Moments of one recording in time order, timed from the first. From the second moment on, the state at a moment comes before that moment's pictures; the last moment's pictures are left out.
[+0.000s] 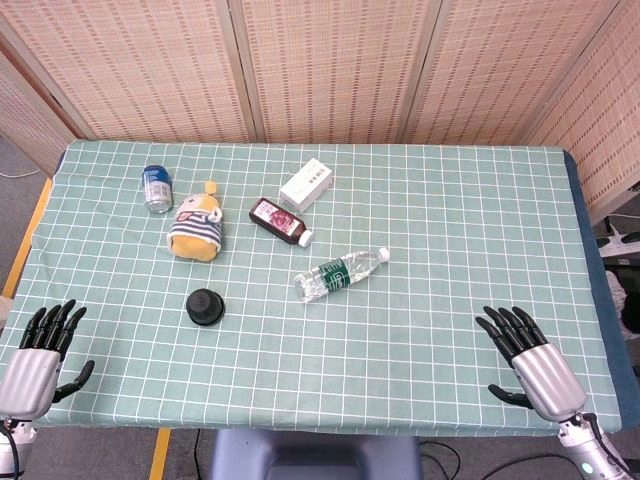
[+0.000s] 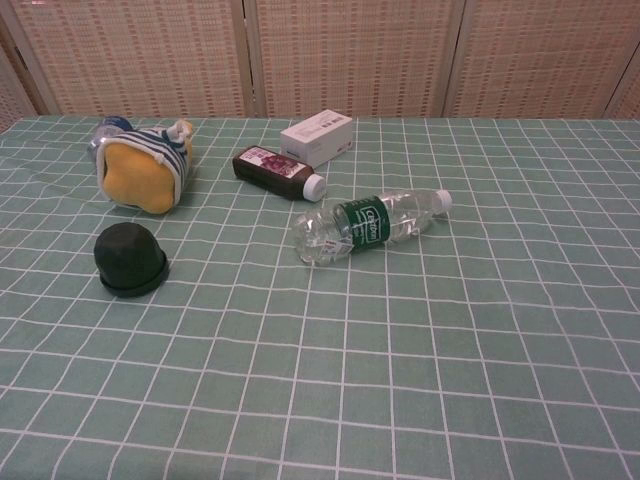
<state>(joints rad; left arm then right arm) -0.09 -1.28 0.01 -1.33 1.62 1.57 -0.03 0.12 -1.13 -0.09 -1.57 -1.80 1.51 0.00</state>
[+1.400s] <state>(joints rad) -0.78 -1.20 -0.09 -1.65 0.95 0.63 0.24 0.13 -1.11 -0.08 -1.58 -1.79 1.51 0.07</state>
